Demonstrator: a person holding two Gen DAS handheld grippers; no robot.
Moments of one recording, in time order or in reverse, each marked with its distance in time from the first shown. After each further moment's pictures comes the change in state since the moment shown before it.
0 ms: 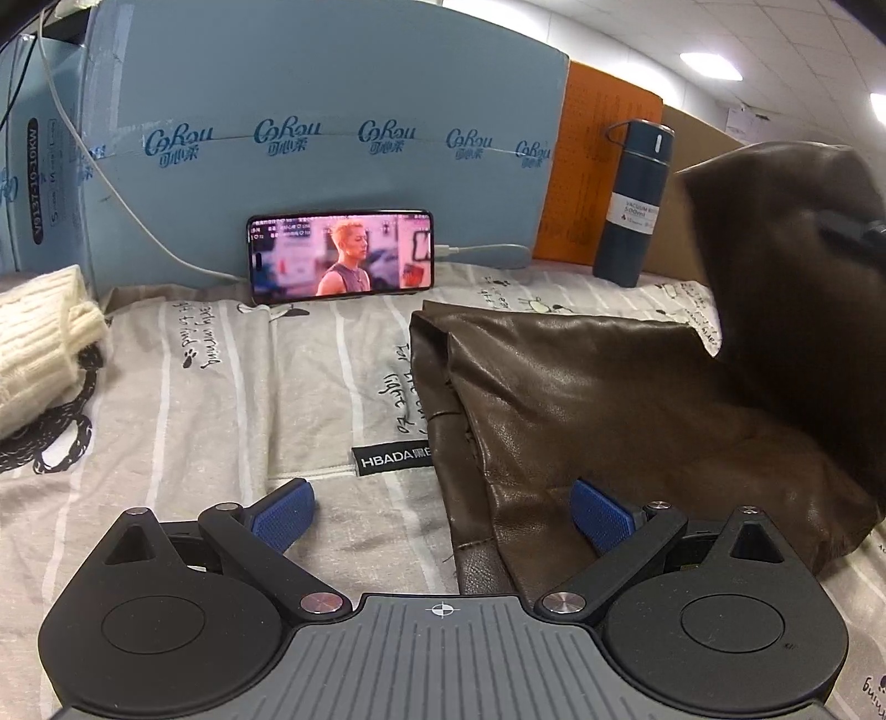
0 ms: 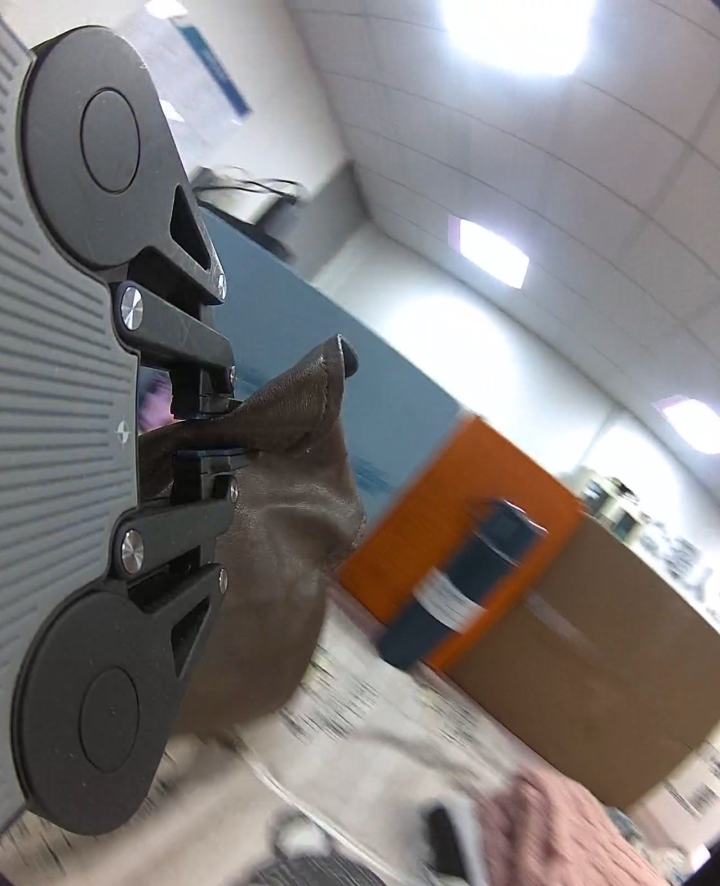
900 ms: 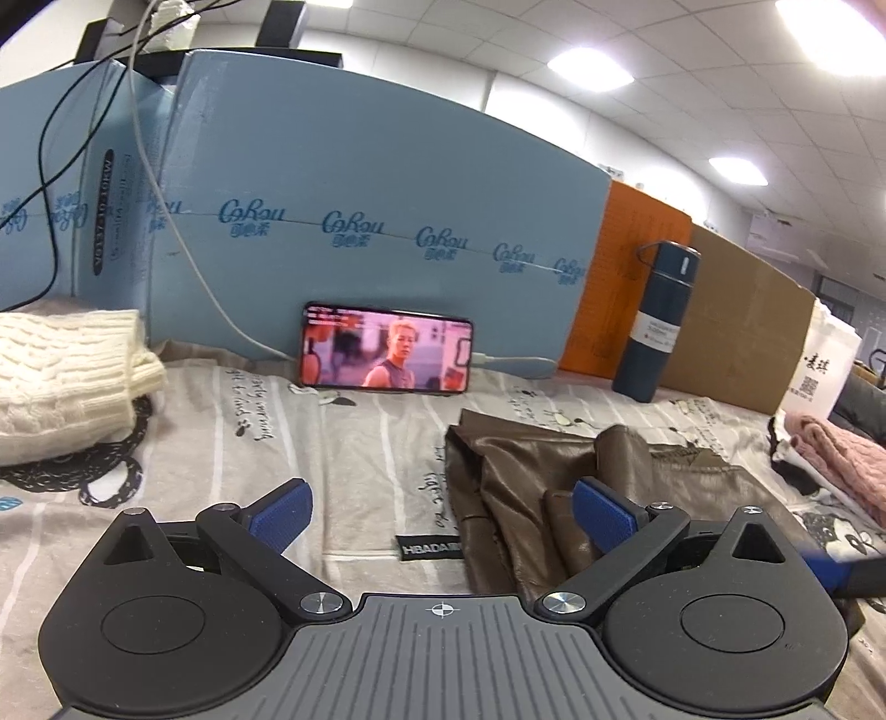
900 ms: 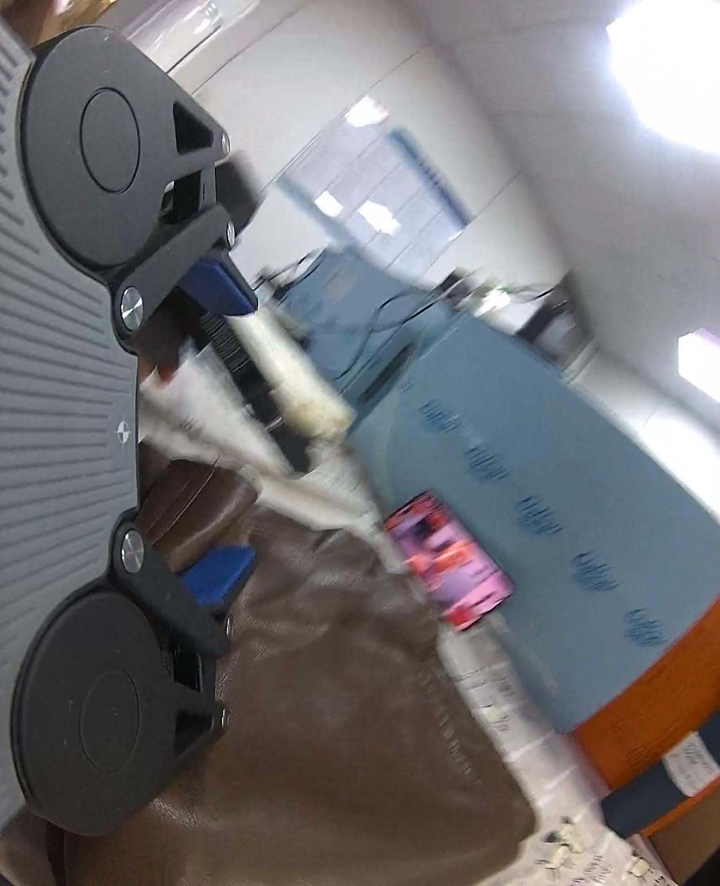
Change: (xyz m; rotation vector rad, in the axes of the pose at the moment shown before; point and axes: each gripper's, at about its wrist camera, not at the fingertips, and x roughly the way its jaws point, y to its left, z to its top) left arm -0.027 0.014 0.003 -0.110 -0.210 0.008; right arm 0.015 0.004 -0.057 -0.092 0.379 0.271
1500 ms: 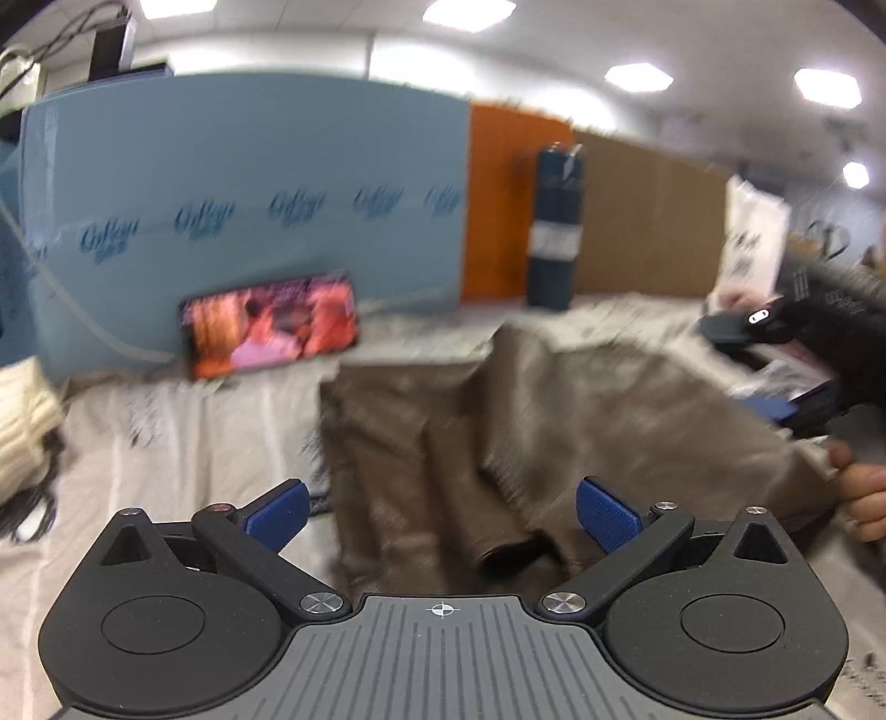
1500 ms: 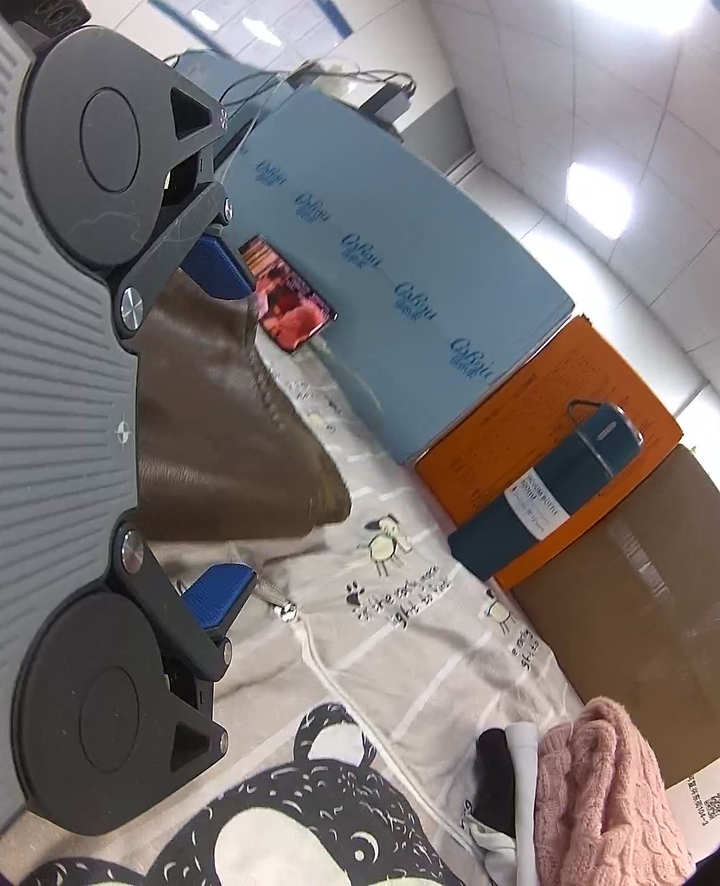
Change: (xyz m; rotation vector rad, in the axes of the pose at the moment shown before) left arm 0.015 -0.054 -0.017 0.241 0.133 -0.063; right arm -0.042 -0.071 0.029 0.036 -0.220 -0.474
